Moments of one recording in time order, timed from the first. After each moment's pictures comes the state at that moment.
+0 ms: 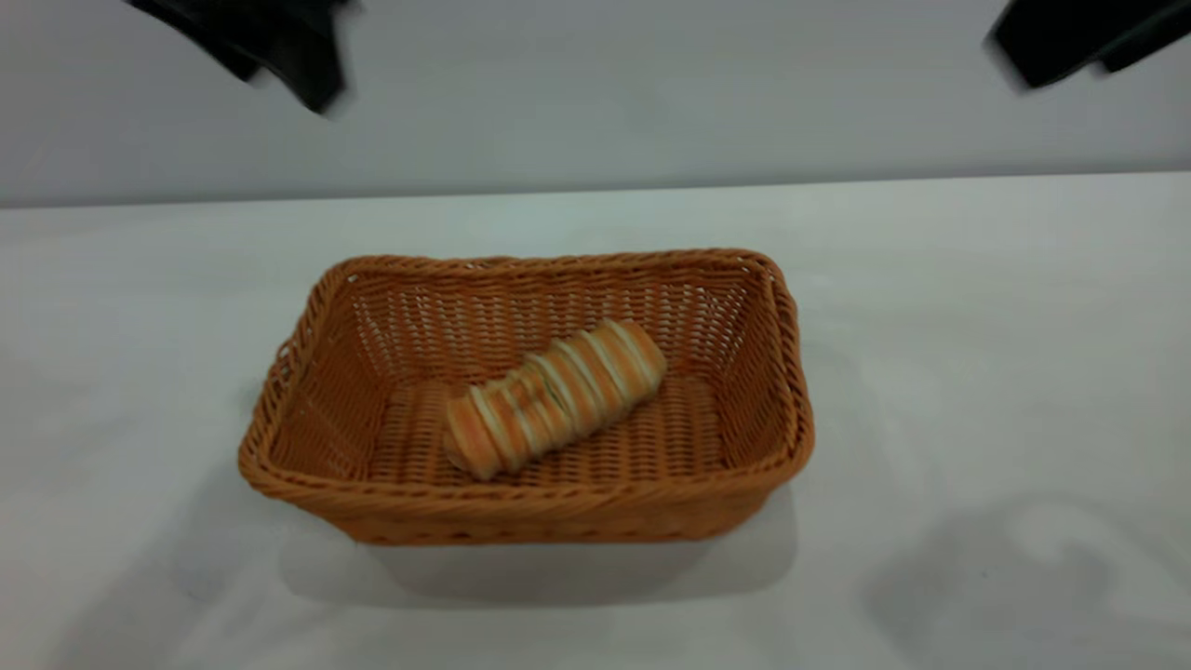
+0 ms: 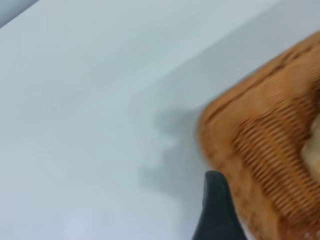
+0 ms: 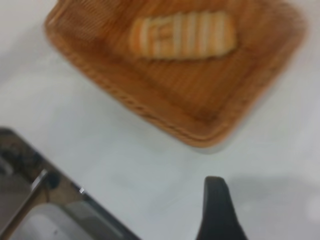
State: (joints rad) left arm -0.31 1.74 -1.33 0.07 0.63 0.15; right arm 0.27 1.22 -0.94 0.49 0.80 -0.51
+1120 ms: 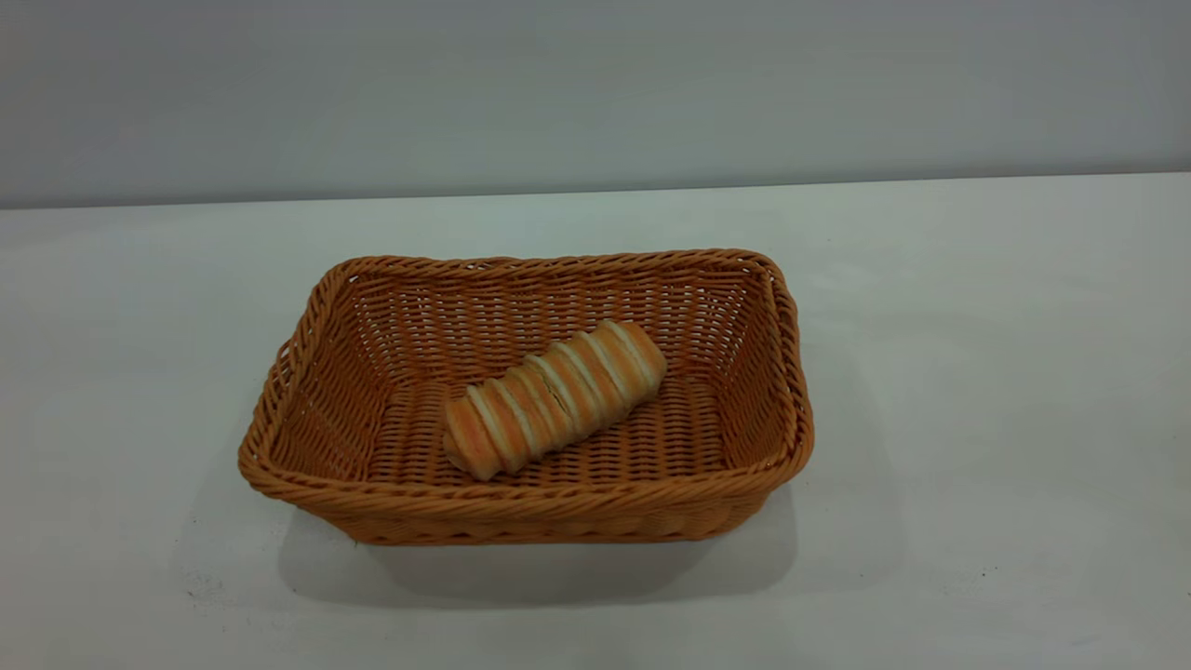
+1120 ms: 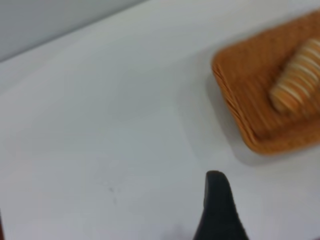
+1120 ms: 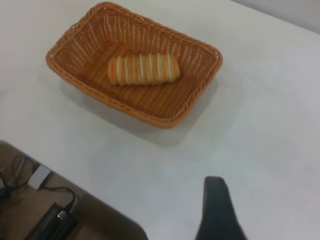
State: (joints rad) left arm -0.24 0.79 -1.07 0.03 1.04 0.16; right arm 0.22 0.48 -0.94 0.29 1.19 -0.28
